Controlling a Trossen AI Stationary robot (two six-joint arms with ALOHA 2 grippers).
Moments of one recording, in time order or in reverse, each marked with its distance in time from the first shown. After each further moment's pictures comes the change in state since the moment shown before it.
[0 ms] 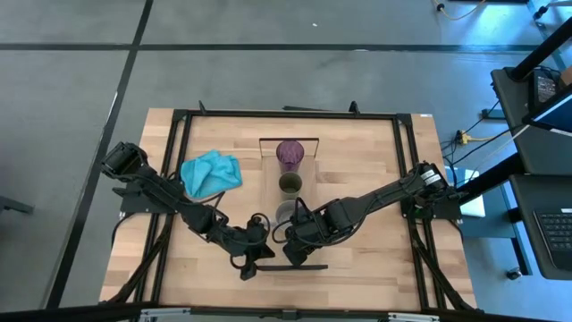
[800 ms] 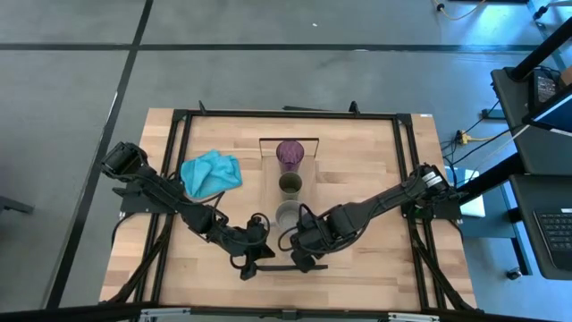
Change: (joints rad) left arm -0.002 -0.001 0.000 0.001 -0.001 -0.005; right arm 0.037 0.000 -0.001 -0.090 -0.055 0.027
